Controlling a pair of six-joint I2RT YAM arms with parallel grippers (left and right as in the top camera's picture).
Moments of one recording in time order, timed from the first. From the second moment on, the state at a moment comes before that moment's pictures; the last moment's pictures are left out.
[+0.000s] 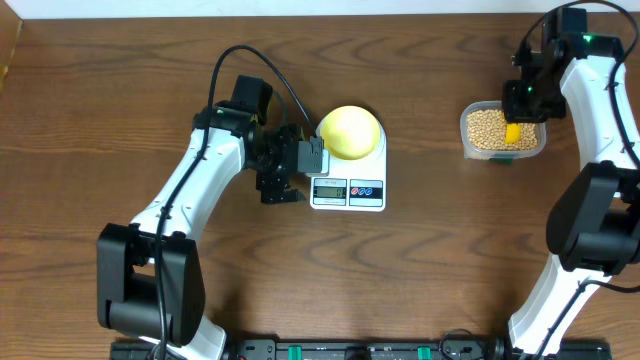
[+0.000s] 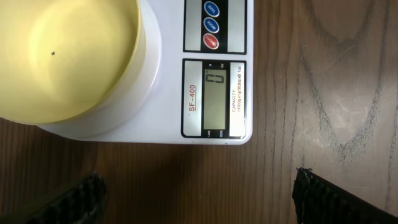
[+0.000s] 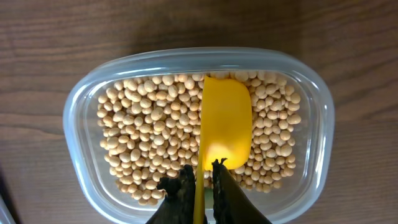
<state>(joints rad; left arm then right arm) -0.23 1.74 1.27 -0.92 0.48 1.37 -0.12 2.09 1.84 -1.17 -0.05 -0.06</state>
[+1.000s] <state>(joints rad) -0.23 1.74 1.27 -0.92 0.48 1.37 -0.13 2.09 1.83 -1.13 -0.06 -0.06</state>
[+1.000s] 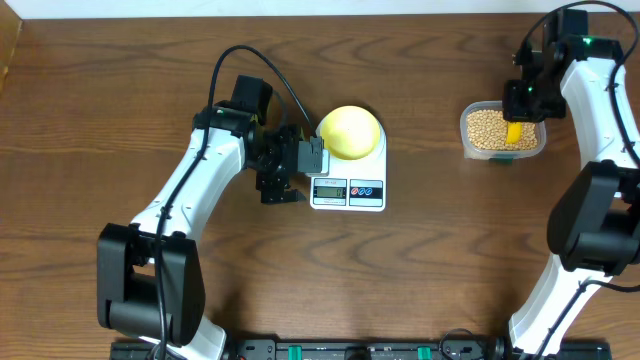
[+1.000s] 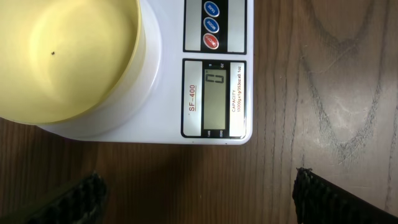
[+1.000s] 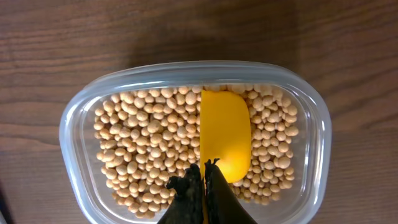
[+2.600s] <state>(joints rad) -0.23 1.74 1.27 -0.92 0.48 1.37 -0.38 2.07 1.63 -1.00 -0.60 -0.15</state>
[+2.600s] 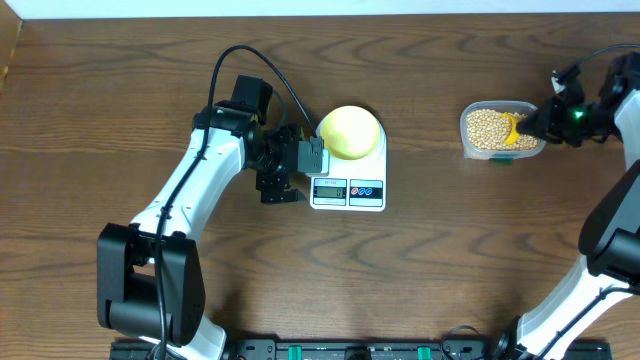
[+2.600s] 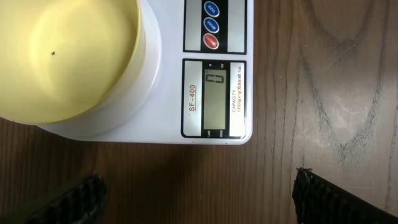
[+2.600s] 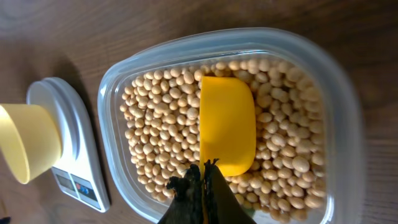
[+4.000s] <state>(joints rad) -0.23 1.74 1.27 -0.92 0.48 1.37 -0.51 2.07 1.63 -1.04 -0.86 -0.15</state>
